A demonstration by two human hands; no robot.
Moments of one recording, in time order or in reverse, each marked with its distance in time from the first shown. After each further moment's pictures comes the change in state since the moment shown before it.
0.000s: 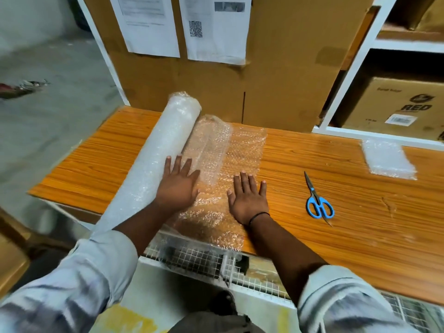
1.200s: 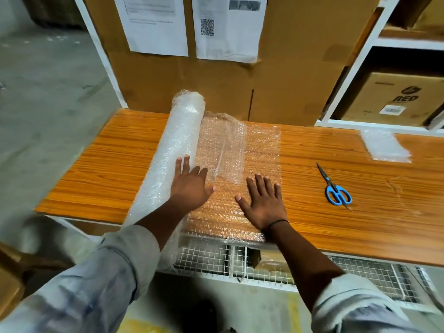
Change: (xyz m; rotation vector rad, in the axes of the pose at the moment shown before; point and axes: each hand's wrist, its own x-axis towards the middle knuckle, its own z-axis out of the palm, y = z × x) left_hand 0.003 -0.054 0.020 -0.137 0.007 0.040; right_hand -0.024 -0.050 0.017 -0.014 0.137 0.136
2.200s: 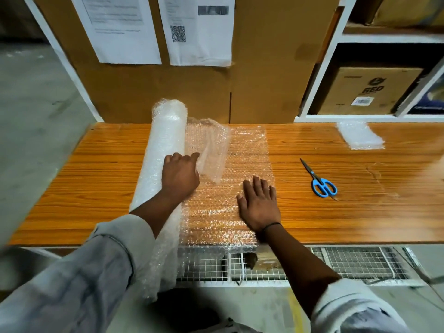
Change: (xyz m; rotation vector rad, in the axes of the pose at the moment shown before) left_hand 0.044 0.002 -0.031 -0.081 0.243 0.019; right_hand -0.006 0.003 0.004 0.127 0.109 0.119
